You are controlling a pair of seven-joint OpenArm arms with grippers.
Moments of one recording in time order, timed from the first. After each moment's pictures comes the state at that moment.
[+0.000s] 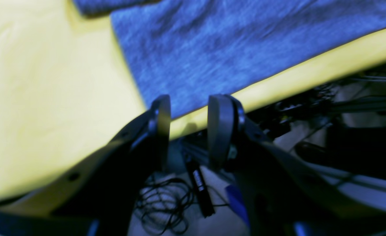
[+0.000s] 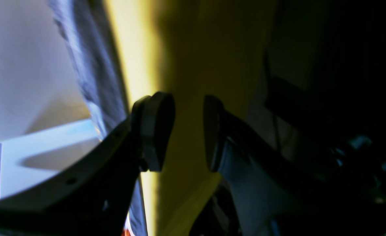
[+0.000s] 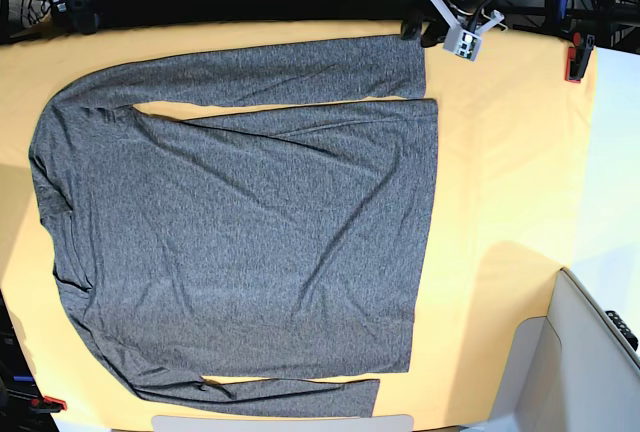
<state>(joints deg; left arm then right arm) 44.1 -22.4 3.4 117.0 -25.3 -7.7 32.1 -27.6 -1.8 62.6 81.6 81.7 17.2 -57.7</state>
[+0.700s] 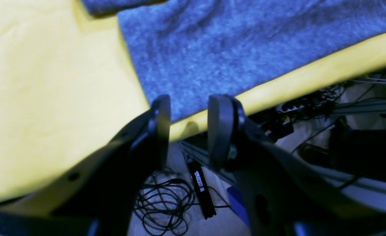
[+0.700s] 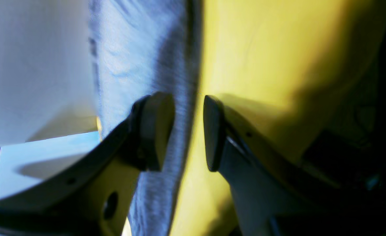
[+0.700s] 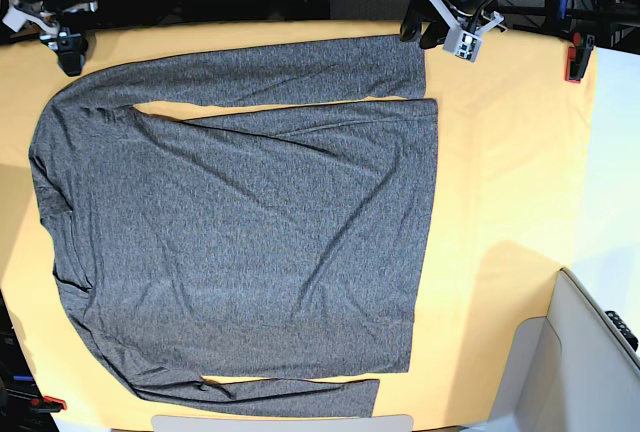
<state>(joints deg) 44.0 -22.4 3.4 116.6 -25.4 -7.9 31.8 -20.7 -4.3 60.9 89.9 74.6 12.6 -53.6</state>
